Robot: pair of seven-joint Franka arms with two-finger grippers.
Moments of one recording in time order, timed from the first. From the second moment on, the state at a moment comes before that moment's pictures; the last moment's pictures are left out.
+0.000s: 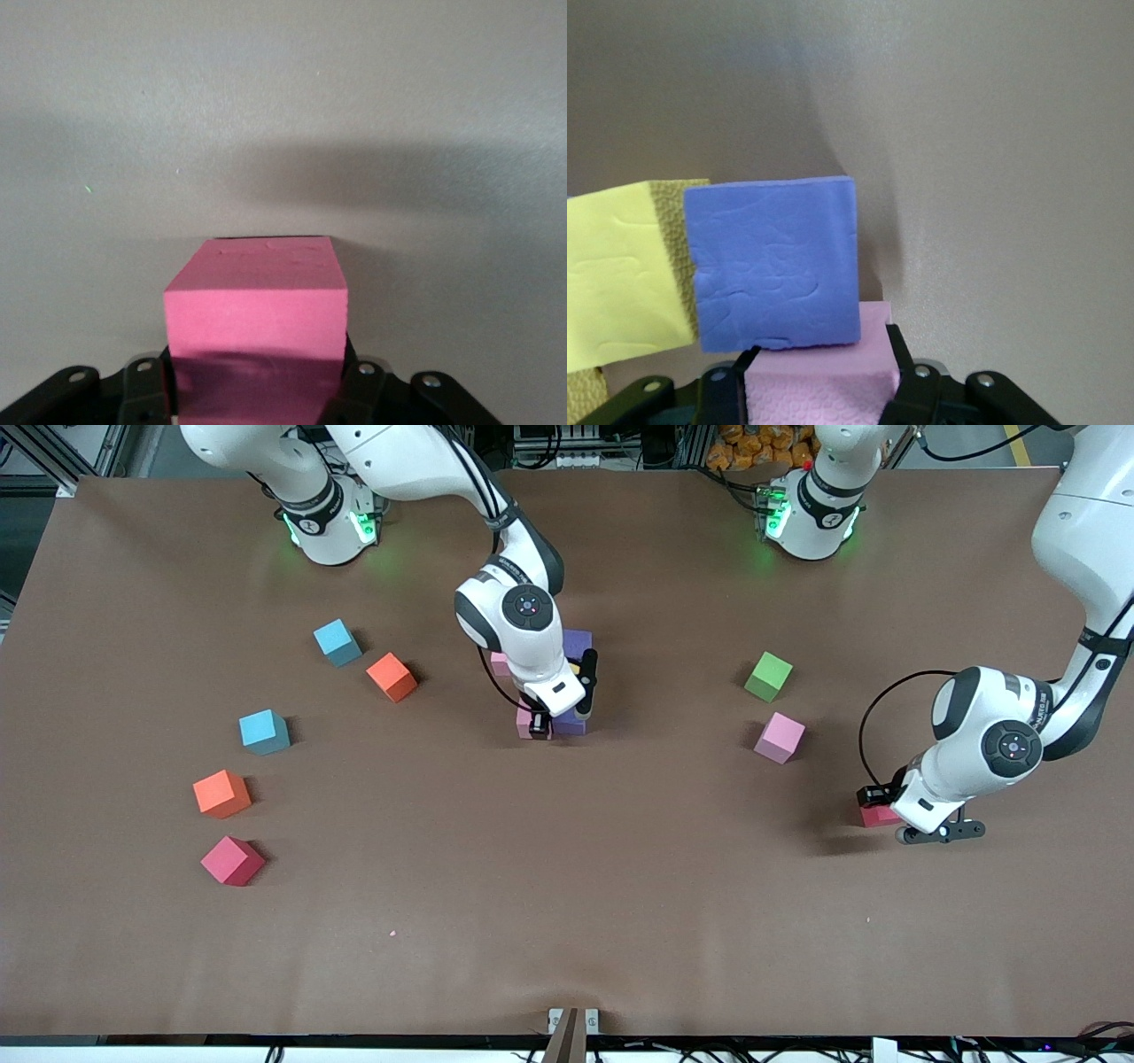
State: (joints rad) left arm 0.62 0.67 -0.63 -1.87 0.60 2.32 -0.44; right arm 0.94 0.61 -0.13 -1.83 0.05 2.49 -0.65
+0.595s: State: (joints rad) left arm 0.52 0.67 -0.67 -1.76 0.57 2.17 -0.66; right arm 0.94 0.61 -0.13 -1.82 0.05 2.49 -0.65
